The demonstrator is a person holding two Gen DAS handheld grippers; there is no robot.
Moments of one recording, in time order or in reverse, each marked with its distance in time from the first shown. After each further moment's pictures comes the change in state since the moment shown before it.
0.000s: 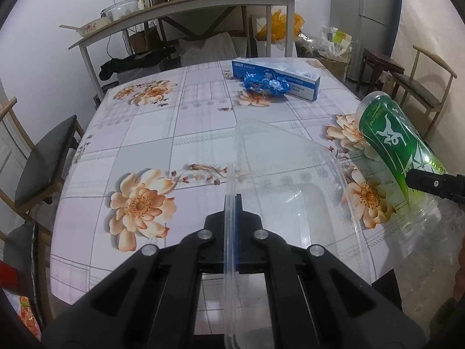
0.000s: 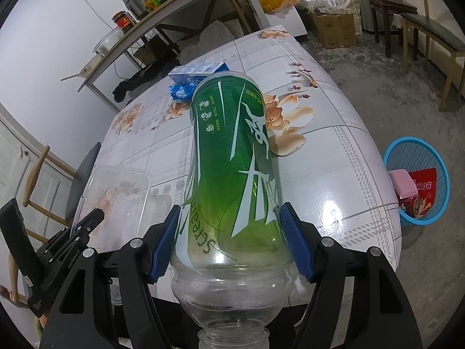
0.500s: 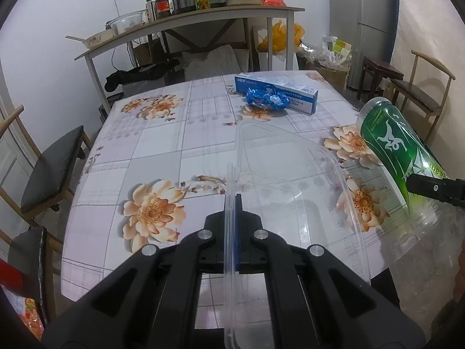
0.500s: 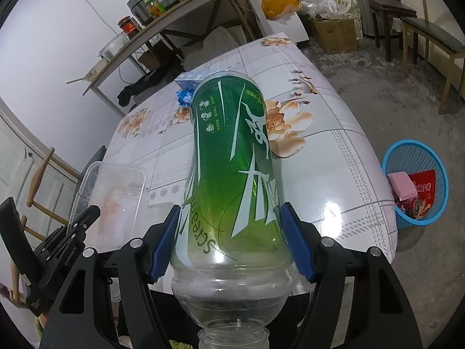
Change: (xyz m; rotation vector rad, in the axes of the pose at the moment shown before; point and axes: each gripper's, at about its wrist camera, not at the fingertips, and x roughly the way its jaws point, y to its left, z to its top) left arm -0.024 -0.002 0.001 0.010 -0.059 0.021; right arm -0.019 0.004 -0.006 -0.003 -0.035 0.017
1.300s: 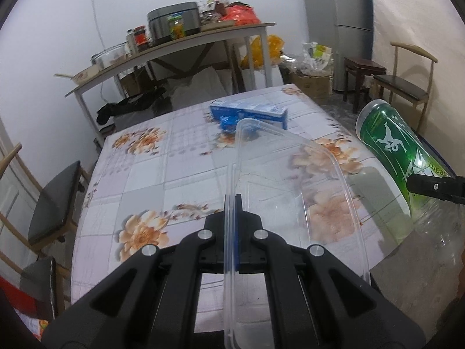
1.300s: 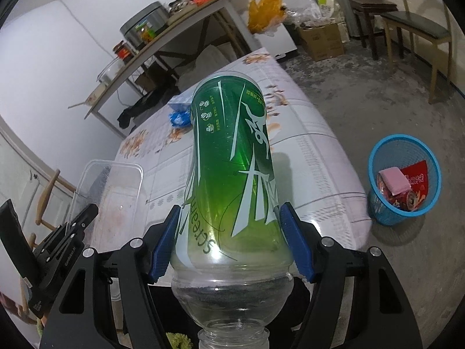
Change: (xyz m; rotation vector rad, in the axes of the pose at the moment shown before) left arm -0.029 -0.052 0.014 0.127 -0.093 -0.015; right arm -0.044 -0.042 -0.012 0.099 -0.090 0.014
